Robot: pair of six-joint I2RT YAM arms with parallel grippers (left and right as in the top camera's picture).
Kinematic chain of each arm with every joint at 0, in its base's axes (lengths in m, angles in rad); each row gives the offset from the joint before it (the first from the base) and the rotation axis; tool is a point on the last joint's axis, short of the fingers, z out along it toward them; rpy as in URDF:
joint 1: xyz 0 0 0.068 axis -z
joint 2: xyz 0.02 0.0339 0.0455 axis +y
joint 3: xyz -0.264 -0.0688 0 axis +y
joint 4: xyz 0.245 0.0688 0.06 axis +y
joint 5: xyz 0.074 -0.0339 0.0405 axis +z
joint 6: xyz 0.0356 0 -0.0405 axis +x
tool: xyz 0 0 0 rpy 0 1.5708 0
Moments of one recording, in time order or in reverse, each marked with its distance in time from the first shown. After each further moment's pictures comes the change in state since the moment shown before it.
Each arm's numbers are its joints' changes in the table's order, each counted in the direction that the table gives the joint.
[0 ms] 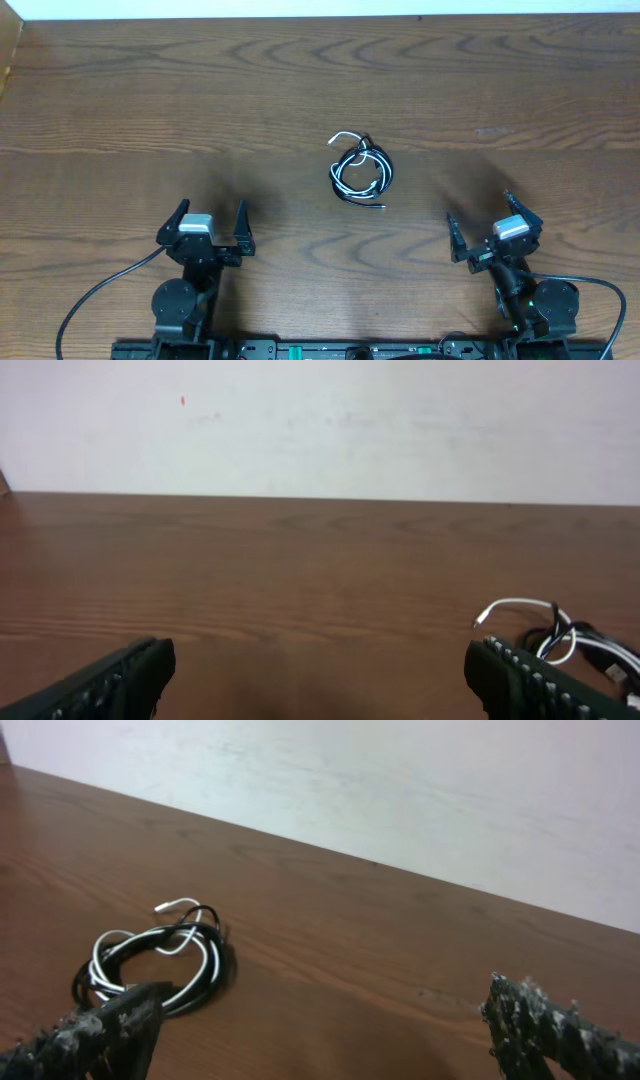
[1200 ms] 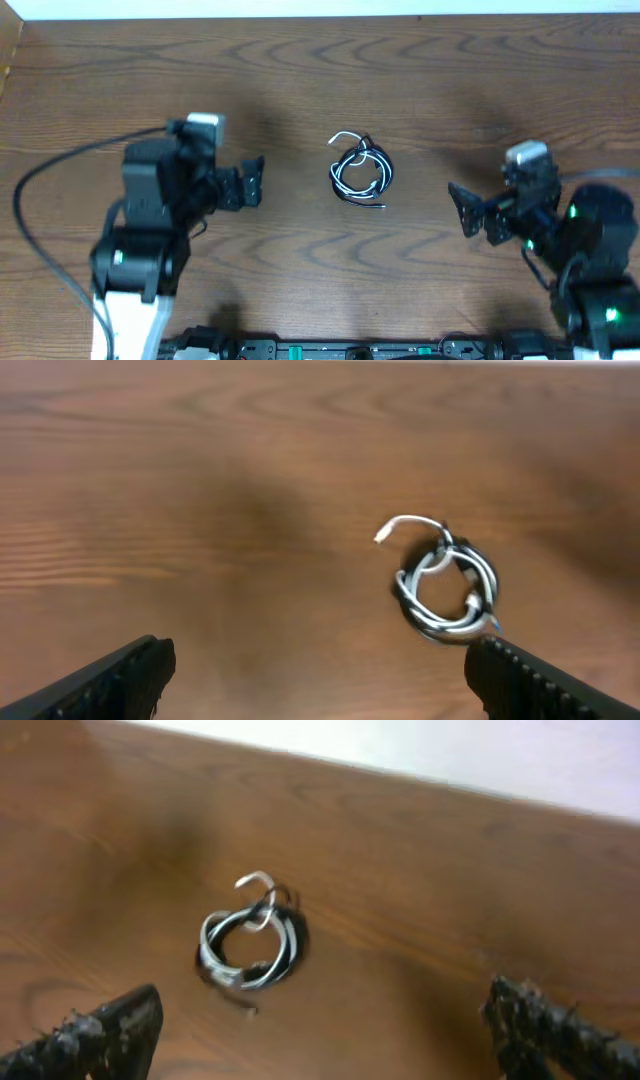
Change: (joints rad) left arm 0.030 0.950 -0.959 0.615 -0.206 -0.007; right arm 0.000 0.721 -0.835 0.576 0.115 0.041
